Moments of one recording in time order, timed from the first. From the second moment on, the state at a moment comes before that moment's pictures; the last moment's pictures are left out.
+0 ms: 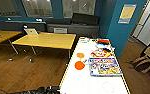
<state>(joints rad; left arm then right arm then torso) 0.61 2.32 -1.35 0.43 0.47 -0.68 -1.41 2.50 -1.94 -0.49 0.24 0.78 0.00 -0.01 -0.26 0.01</state>
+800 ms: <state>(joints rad) 0.69 2.32 -1.35 0.46 0.42 -0.69 -1.42 2.52 -1.95 -0.49 0.24 0.78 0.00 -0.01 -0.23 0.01</state>
